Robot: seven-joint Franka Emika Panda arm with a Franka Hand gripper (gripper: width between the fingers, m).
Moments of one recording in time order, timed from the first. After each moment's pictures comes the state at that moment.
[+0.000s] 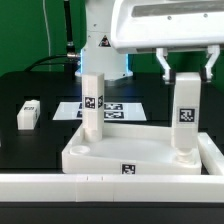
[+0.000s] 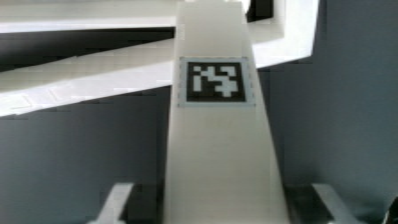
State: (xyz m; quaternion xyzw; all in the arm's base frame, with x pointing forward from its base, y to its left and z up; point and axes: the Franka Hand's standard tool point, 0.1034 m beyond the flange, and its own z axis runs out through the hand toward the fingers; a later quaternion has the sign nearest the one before) arm 0.625 0.089 0.146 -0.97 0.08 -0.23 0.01
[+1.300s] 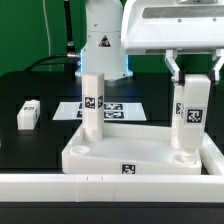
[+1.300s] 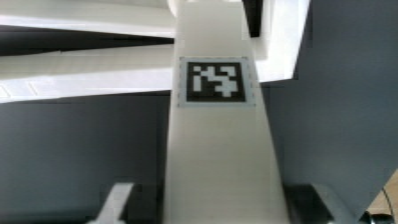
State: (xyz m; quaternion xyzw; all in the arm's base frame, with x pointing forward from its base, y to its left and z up) arm 0.620 0.091 0.148 -0.97 0.05 -0.24 0.00
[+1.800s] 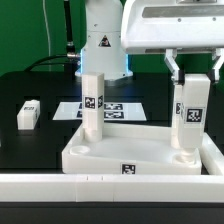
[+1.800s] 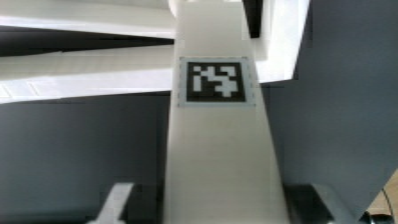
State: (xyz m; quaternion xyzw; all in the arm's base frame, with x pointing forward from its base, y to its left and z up) arm 0.619 0.091 0.147 -0.97 0.05 -0.24 0.00
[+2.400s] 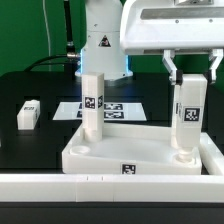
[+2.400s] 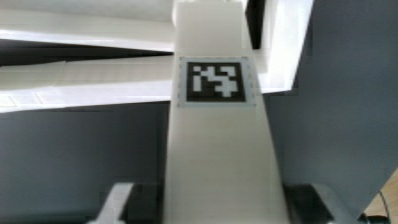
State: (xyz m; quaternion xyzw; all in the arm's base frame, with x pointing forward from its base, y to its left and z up) arm 0.610 0.090 0.144 -0.97 0.05 -0.24 0.00
